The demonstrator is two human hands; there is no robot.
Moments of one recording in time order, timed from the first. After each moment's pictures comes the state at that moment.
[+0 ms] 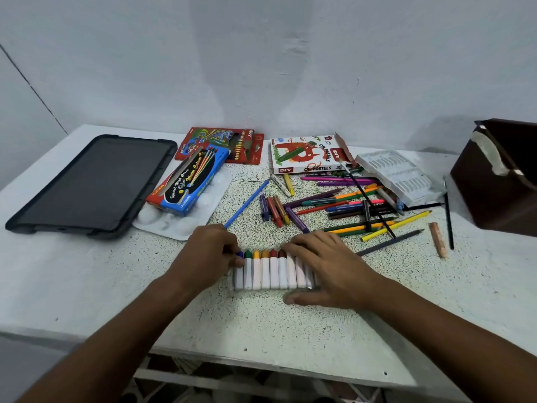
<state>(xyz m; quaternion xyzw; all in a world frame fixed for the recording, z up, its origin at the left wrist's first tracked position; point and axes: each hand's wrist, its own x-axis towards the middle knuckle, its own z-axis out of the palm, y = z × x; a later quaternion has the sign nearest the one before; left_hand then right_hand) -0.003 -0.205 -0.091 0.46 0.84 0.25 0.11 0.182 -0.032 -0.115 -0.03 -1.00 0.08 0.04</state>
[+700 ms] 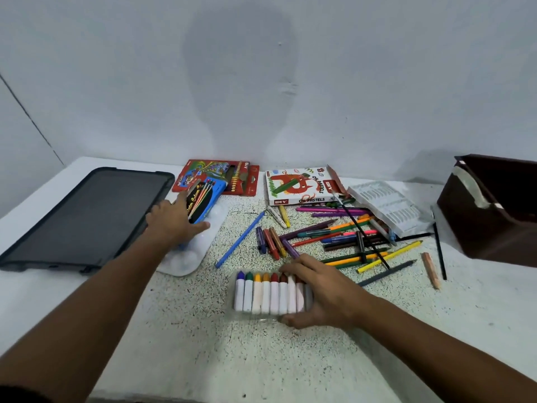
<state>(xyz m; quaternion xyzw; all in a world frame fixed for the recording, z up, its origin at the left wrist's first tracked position) -0.142 -0.159 -0.092 0.29 0.95 0.09 0.06 0.163 -0.026 -0.099 -0.08 -0.97 0.21 0.01</state>
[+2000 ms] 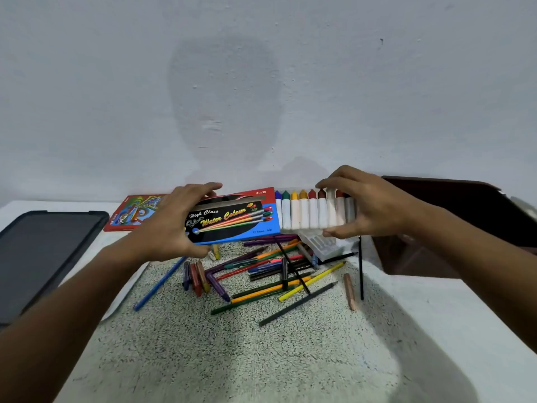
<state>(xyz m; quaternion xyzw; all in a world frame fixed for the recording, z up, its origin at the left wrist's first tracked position) -0.021 -0.072 0.010 0.63 0.72 0.28 0.02 0.262 0.160 0.061 -0.10 -0.99 0.01 0.12</state>
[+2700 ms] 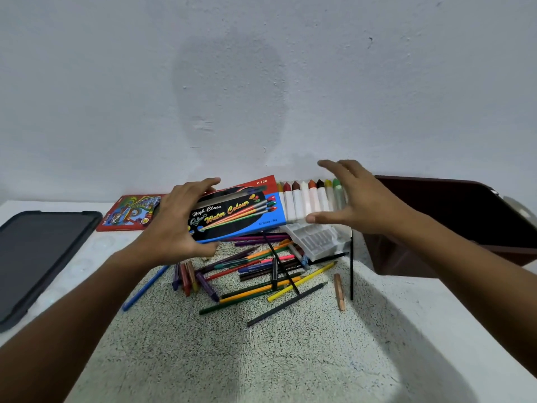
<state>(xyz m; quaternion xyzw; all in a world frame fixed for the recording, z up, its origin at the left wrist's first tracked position) 0.006 -0.057 0.006 0.62 0.71 0.32 -0.04 0.265 0.163 0.052 -0.26 -0.95 0.08 0.15</state>
